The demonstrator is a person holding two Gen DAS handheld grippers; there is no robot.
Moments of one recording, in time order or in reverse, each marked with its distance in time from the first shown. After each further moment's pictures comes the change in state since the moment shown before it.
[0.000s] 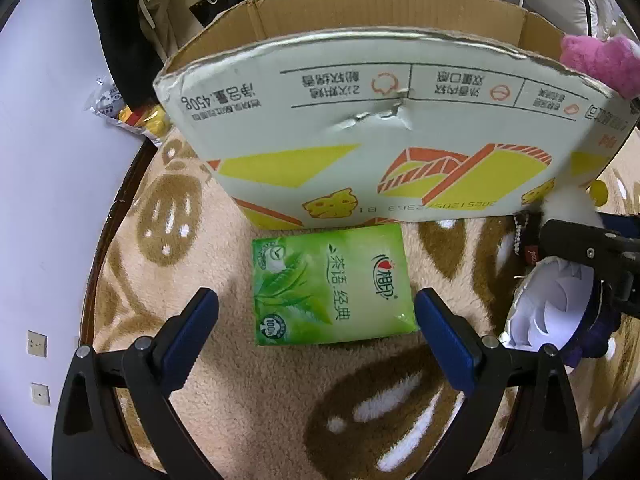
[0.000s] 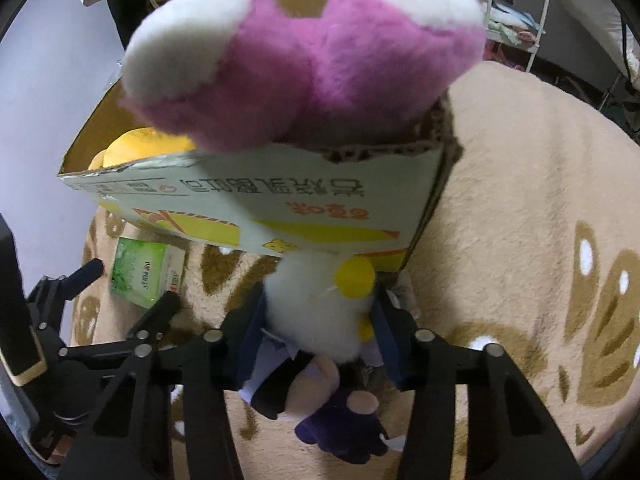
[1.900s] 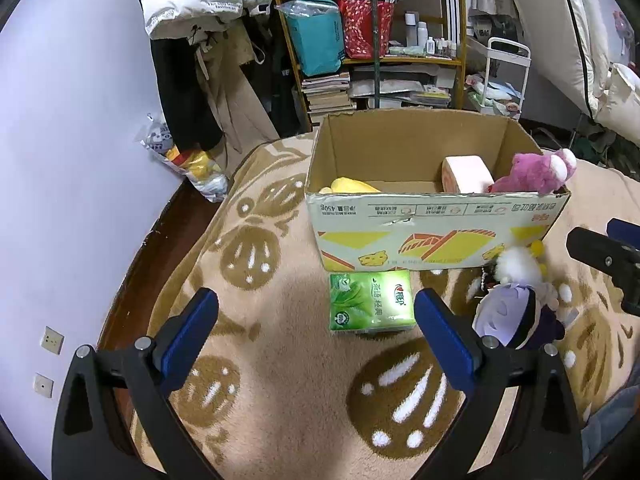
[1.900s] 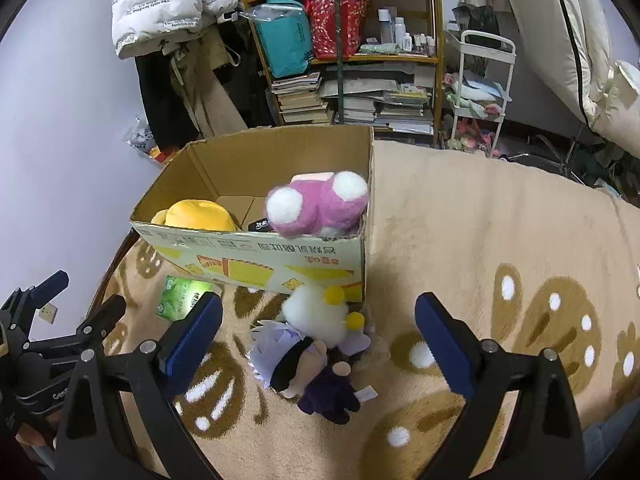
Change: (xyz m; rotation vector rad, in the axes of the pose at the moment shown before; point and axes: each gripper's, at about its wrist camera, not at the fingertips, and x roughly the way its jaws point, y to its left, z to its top) left arm -0.115 0.028 -0.013 -0.080 -0.217 0.060; right arm -0.100 0.011 -0.026 -0.020 -0.284 -0.062
